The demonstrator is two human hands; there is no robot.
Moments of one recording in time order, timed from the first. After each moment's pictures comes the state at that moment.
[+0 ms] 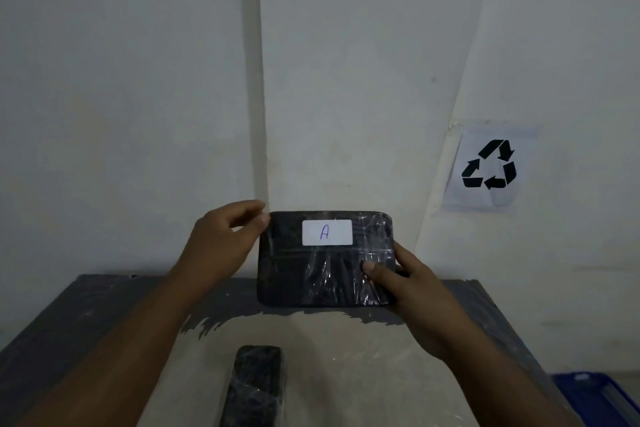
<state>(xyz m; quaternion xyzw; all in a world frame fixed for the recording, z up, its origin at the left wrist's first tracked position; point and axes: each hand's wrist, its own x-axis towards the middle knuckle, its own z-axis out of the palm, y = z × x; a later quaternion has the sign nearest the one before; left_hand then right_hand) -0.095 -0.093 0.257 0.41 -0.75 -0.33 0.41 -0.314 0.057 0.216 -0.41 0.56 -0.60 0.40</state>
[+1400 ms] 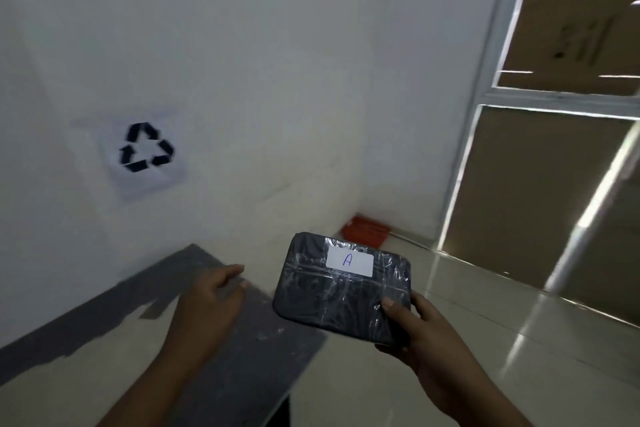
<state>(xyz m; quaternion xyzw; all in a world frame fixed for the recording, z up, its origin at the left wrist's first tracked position) -0.309 0.274 0.193 0.13 -0.85 -0.46 0.22 -0.335 0.555 0.168 0.00 0.63 -0.77 0.10</state>
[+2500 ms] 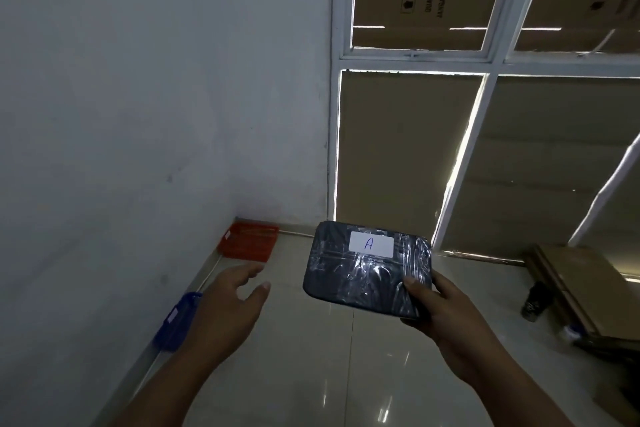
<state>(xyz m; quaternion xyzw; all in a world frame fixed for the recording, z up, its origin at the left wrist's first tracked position) -0.767 0.579 0.154 -0.07 -0.88 -0.48 0.04 -0.685 0.859 0.137 0.16 0.63 -0.75 -0.09</state>
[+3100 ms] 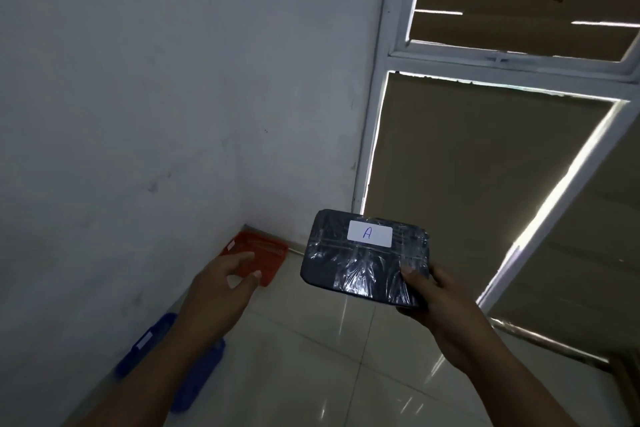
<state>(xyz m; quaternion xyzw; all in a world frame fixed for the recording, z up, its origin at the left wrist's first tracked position) -1.075 0.719 0.148 0.04 -0.87 -0.49 0.06 -1.055 1.016 0.136 0.11 0.66 -0.74 -0.01</state>
